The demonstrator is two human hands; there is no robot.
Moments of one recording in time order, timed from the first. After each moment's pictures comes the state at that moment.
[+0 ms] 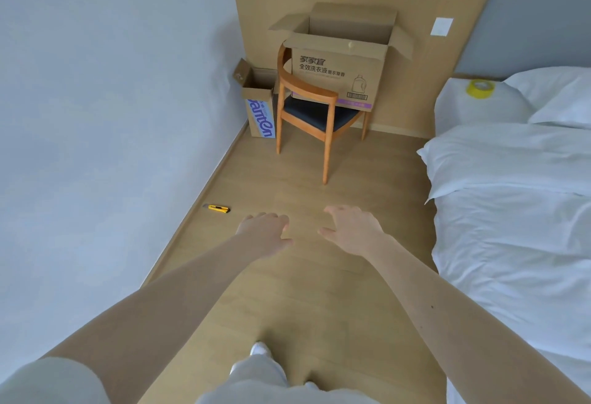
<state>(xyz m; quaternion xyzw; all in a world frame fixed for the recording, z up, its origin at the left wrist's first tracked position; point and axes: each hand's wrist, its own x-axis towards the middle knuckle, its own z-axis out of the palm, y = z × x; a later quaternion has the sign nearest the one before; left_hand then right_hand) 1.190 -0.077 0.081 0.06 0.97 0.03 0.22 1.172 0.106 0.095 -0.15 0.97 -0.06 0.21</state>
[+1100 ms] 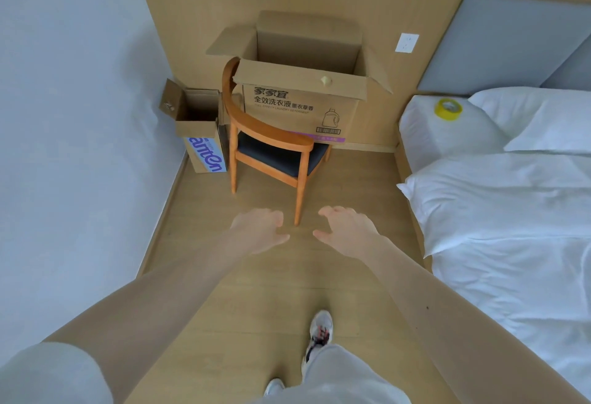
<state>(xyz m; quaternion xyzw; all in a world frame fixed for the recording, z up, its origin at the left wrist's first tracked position) 0.762 -0.150 0.063 0.18 0.96 0.05 0.23 0.798 0.035 0.086 -0.04 0.97 -0.06 0.22</state>
